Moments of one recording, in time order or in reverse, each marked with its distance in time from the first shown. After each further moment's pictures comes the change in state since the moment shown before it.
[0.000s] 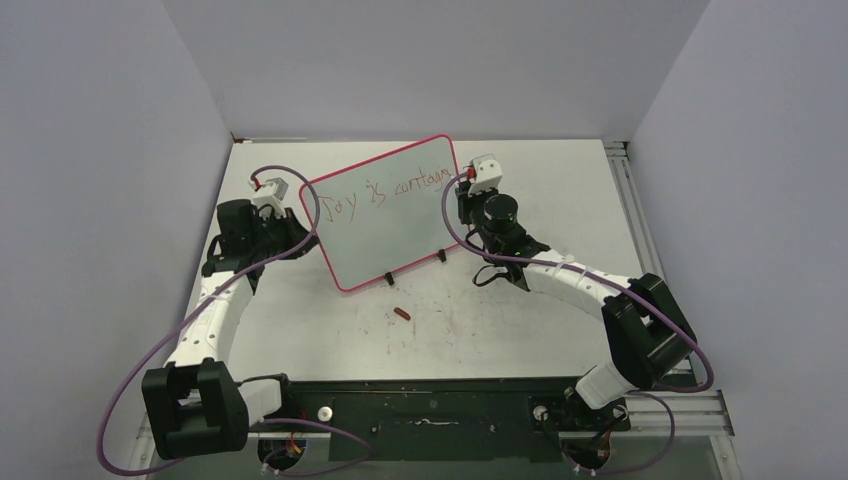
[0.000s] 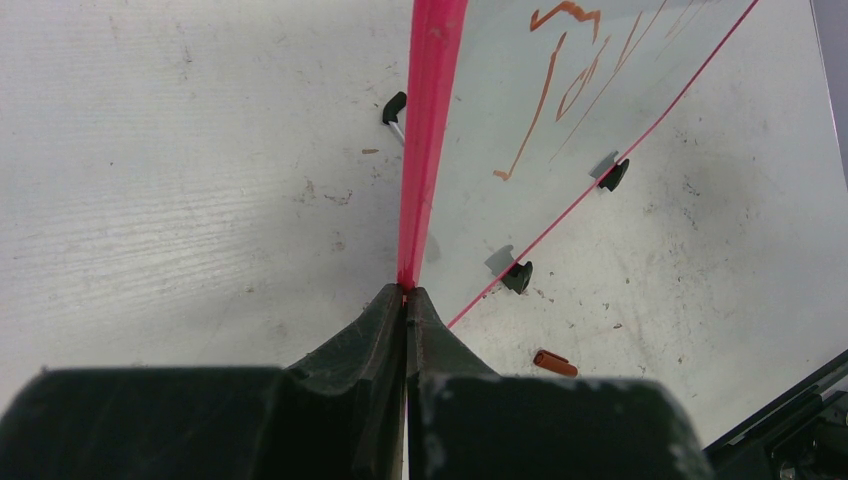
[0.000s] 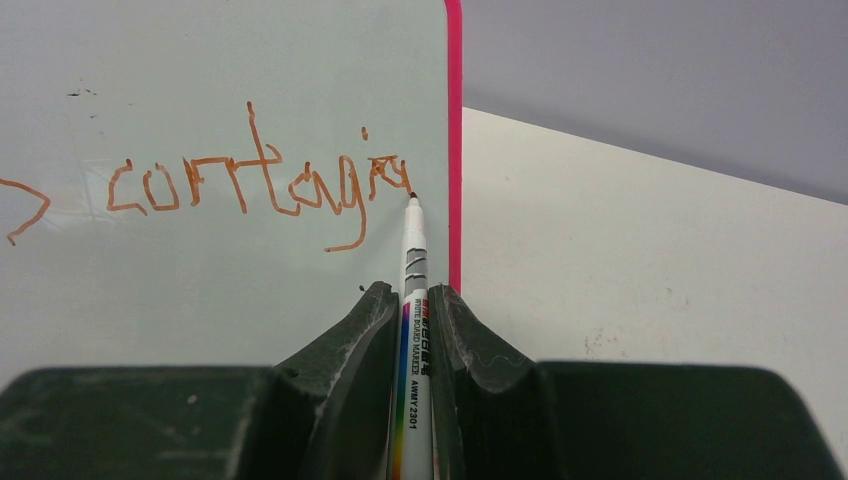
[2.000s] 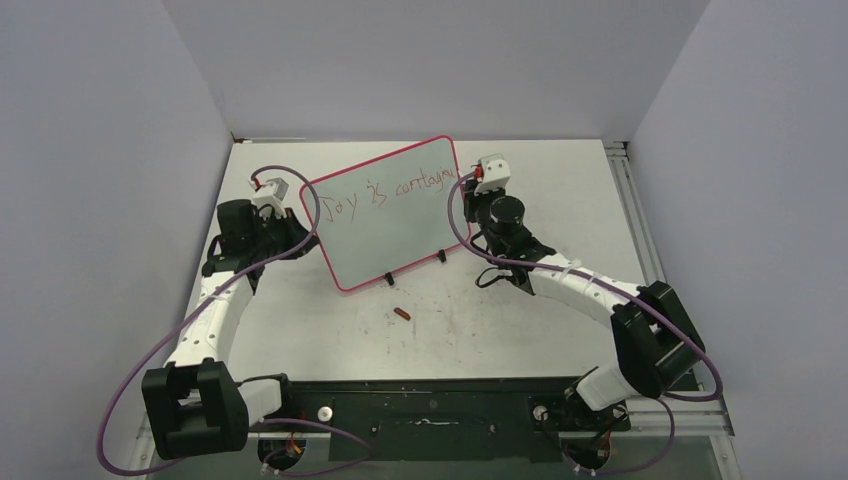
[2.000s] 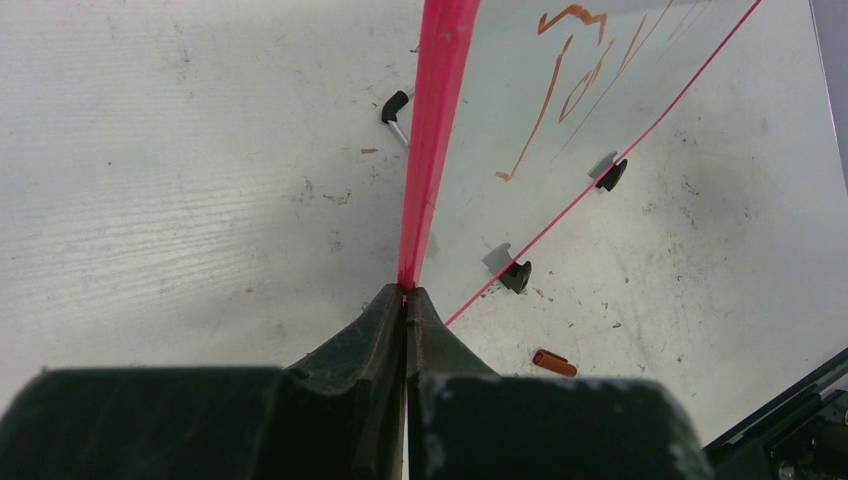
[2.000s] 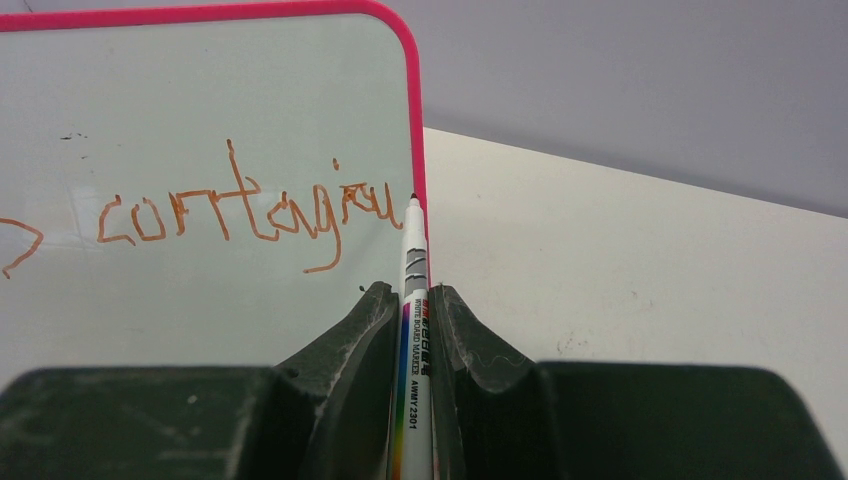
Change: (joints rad) left arm -0.001 0.000 0.000 0.000 0.001 0.000; right arm 0.006 -0.053 -0.025 0.020 0.053 -0.008
